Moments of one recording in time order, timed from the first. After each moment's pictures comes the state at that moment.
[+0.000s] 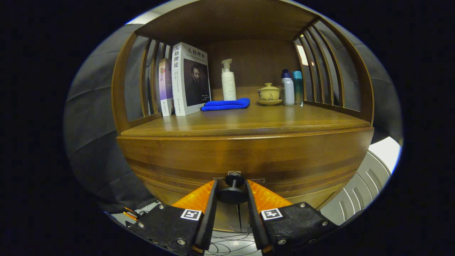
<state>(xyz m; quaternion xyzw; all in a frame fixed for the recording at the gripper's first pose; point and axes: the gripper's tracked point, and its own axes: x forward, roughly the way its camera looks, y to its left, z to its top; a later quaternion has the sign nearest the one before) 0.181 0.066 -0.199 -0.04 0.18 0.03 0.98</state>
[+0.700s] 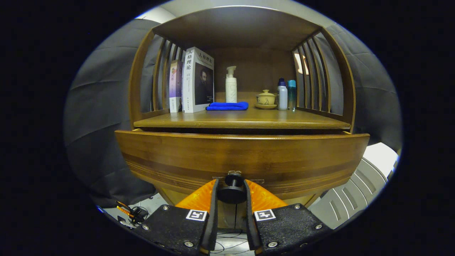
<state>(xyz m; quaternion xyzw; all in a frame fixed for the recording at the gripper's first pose) 0.116 0.074 -0.190 -0.06 0.16 0.02 0.99</state>
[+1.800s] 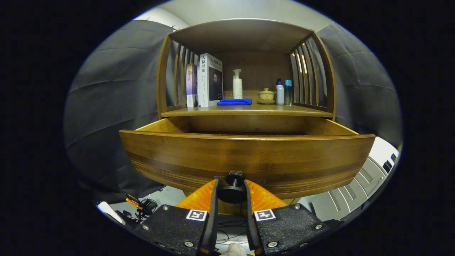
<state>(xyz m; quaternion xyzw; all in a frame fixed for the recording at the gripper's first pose) 0.014 0.087 -0.187 -0.06 0.17 0.04 0.98</state>
